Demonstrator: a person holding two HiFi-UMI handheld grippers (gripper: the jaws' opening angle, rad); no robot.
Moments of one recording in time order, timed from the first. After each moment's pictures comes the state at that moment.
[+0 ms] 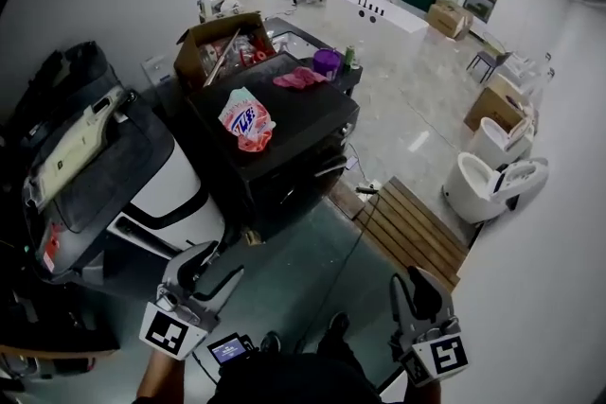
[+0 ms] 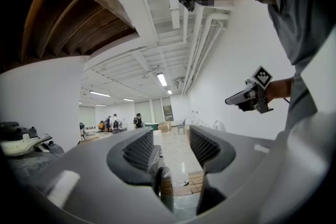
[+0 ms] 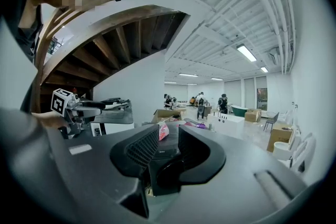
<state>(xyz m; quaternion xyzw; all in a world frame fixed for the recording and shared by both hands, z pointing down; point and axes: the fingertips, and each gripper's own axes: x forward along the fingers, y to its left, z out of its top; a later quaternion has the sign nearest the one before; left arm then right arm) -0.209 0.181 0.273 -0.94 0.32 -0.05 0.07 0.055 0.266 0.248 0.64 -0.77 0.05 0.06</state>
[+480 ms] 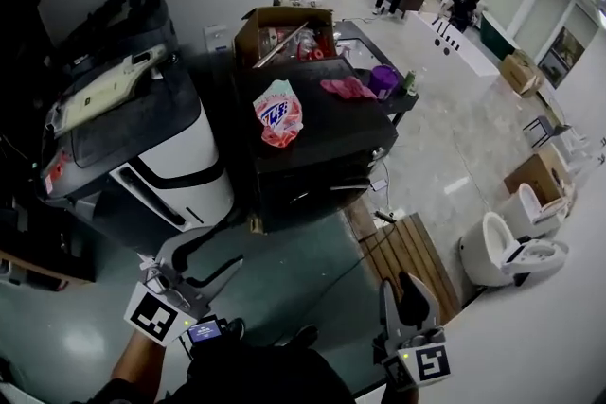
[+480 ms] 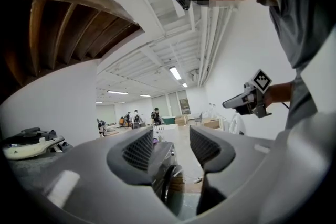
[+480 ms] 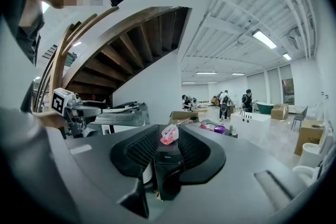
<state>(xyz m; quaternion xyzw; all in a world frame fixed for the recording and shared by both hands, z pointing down) -0.145 0.167 0.262 -0.90 0.43 -0.09 0.05 0.121 0.179 0.257 0.53 -0.85 0.06 0.04</state>
